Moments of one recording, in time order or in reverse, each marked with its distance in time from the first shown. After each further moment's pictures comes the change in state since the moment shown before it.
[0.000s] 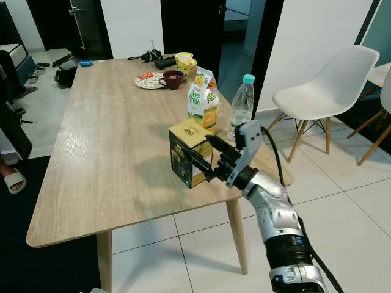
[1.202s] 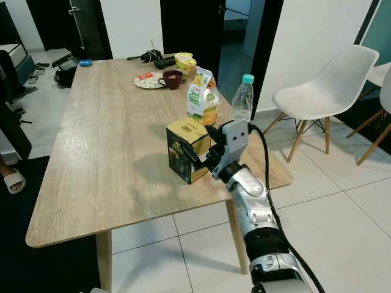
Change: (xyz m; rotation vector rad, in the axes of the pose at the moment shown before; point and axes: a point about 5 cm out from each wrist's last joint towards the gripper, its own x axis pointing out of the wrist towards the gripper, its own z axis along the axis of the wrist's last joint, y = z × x) left arm 0.000 0.000 0.001 -0.004 -0.002 0.000; right arm 0.028 0.007 -0.001 -0.153 -0.118 -0.152
